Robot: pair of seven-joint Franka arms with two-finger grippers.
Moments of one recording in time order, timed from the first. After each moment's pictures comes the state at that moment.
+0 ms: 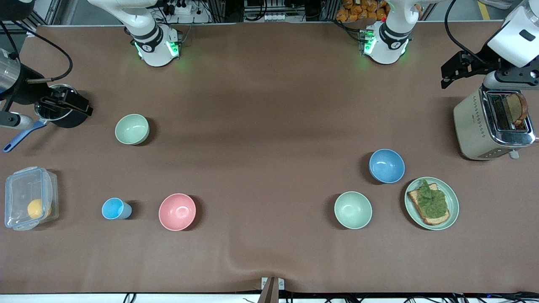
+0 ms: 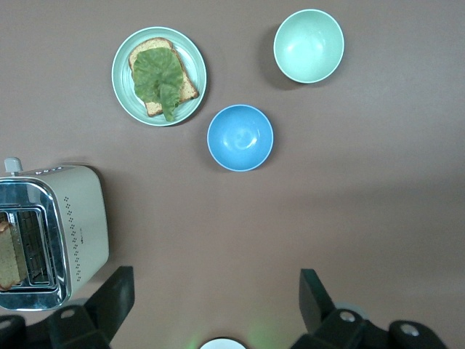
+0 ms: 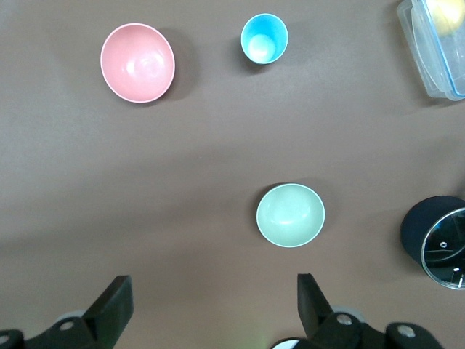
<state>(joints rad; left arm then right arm) 0.03 -0.08 -0.18 -1.56 0.00 1.46 -0.07 -0.02 0.03 0.06 -1.53 0.06 1.47 0.22</state>
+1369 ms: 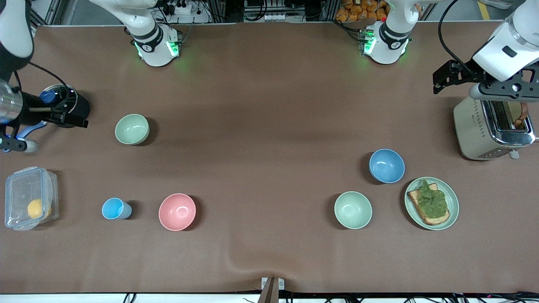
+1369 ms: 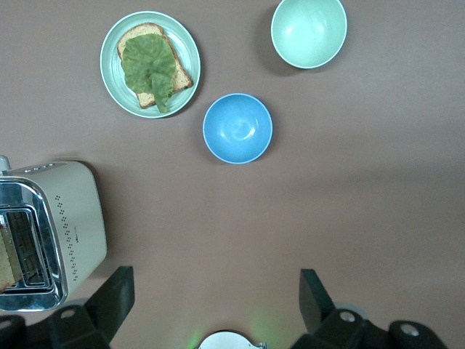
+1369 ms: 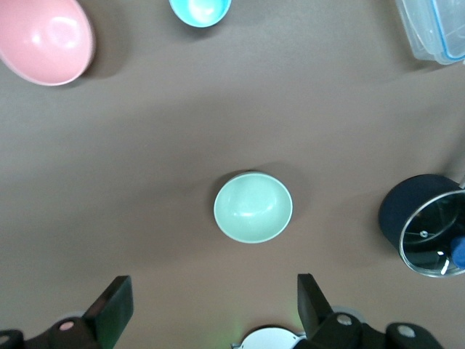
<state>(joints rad) 0.03 -0.03 -0.20 -1.56 0.00 1.45 -0.06 -0.12 0.17 0.05 -1.59 0.03 1.50 0.16</state>
